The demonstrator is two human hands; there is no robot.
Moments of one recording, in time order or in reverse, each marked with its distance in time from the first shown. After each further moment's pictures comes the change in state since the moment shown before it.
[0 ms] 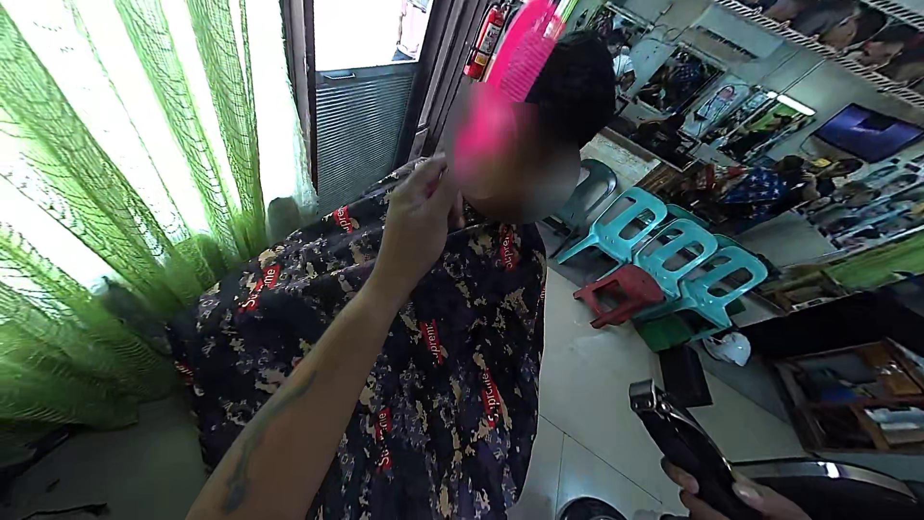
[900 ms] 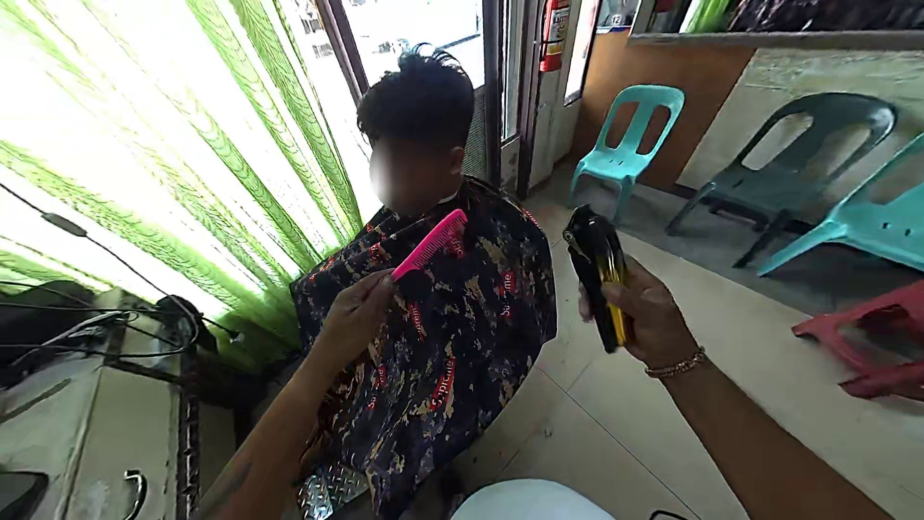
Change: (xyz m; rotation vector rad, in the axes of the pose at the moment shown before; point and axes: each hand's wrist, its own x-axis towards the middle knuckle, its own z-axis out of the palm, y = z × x) left_hand -0.151 0.032 0.221 0.806 0.081 -0.361; right_hand 0.134 -0.179 -0.170 -0.246 -0.249 -0.530
